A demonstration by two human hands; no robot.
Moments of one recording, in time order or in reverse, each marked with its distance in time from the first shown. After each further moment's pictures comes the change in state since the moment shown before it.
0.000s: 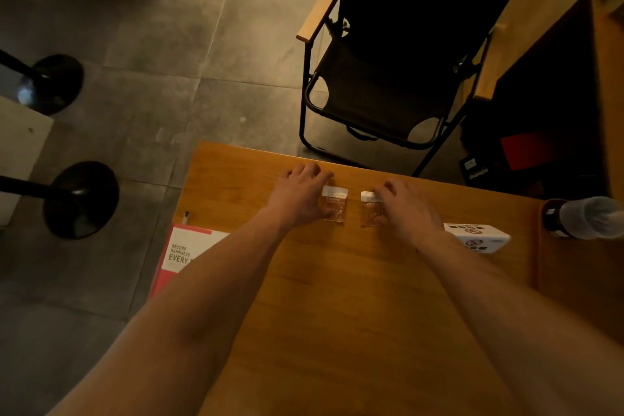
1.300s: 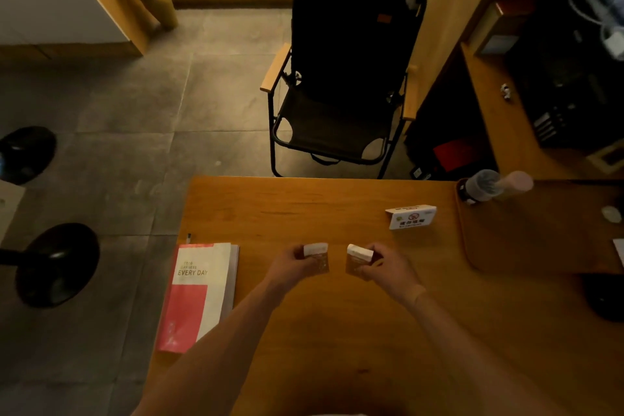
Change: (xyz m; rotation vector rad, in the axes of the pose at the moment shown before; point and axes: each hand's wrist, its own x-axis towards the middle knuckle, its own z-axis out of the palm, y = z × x) left_hand -0.149 0.066 0.000 -1.249 -0.201 -0.390; right_hand -0.170 -0.038 -0.005 1.006 -0.005 0.349
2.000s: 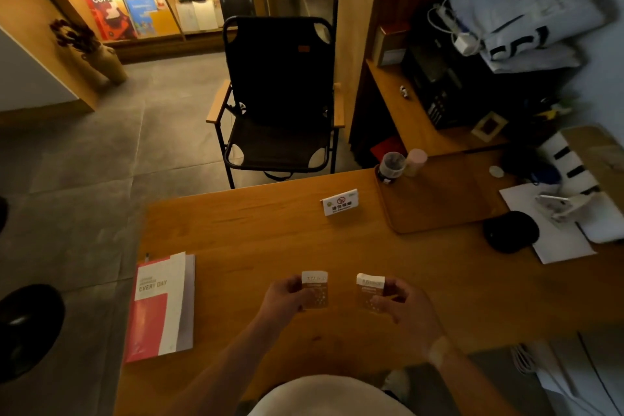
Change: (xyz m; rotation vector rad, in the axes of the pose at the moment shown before) left_hand -0.106 -0.017 0.106 0.060 -0.080 0.077; right_hand -0.184 0.096 -0.055 0.469 0.207 0.050
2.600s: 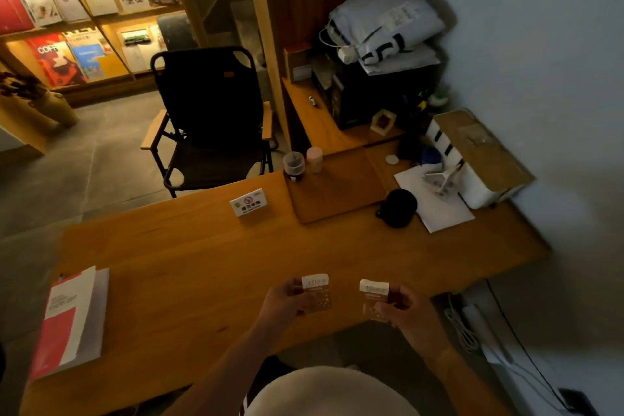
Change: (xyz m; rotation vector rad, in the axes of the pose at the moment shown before) left_hand -0.058 0.017 0.230 0.037 -0.062 0.044; right_hand -0.101 0.094 -0.206 0.094 0.144 -0.080
